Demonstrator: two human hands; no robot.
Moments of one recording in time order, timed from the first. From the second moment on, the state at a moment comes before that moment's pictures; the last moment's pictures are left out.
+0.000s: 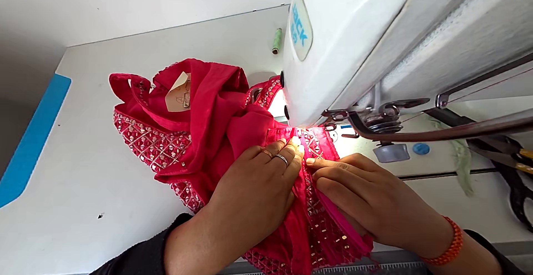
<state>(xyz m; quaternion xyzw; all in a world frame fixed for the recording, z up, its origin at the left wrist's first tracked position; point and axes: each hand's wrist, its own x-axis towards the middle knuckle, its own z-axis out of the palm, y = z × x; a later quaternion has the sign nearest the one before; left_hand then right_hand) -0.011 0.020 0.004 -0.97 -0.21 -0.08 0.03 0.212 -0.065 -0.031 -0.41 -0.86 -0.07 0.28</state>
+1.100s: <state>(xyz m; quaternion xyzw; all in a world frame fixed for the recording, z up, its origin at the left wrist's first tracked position) -0.004 0.020 0.002 -0.97 -0.23 -0.07 0.06 0.217 -0.058 -0.030 -0.42 -0.86 -0.06 0.28</state>
